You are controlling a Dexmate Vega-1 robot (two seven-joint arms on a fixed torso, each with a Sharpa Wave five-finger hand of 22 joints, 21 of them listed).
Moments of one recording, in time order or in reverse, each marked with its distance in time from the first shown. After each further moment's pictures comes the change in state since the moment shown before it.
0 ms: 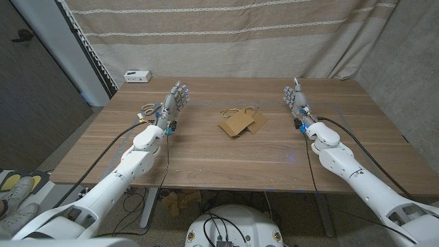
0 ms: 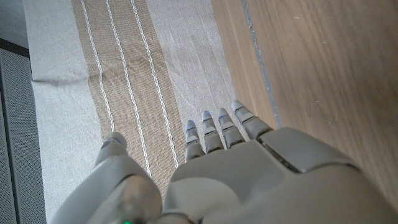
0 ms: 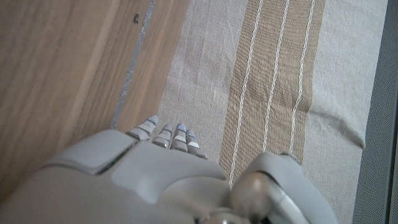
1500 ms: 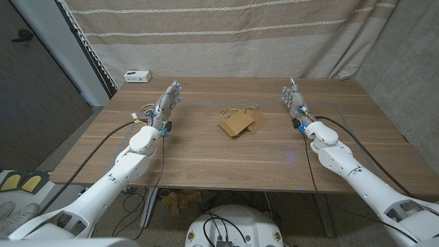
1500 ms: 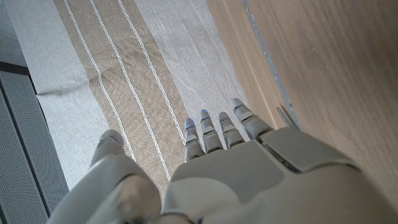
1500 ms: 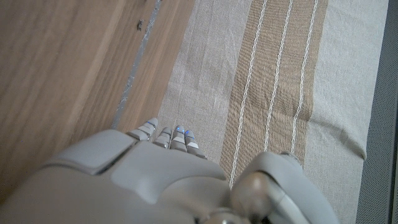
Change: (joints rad) left arm 0.045 0.065 -0.015 -0.076 0.139 -0.019 0.151; left_hand -0.002 -0.015 -0.010 -0.002 0.012 0.014 0.011 0.004 -0.003 0.014 -0.014 0.014 0.000 -0.082 0.000 0.000 0.000 0.007 -0.011 0.008 0.000; right arm 0.024 0.008 -0.019 0.035 -0.020 0.005 0.018; right_hand 0.000 0.000 -0.008 0.000 0.001 -0.020 0.001 -0.009 0.000 -0.033 0.007 -0.005 0.000 -0.052 -0.005 -0.006 0.000 -0.041 -0.020 -0.005 0.000
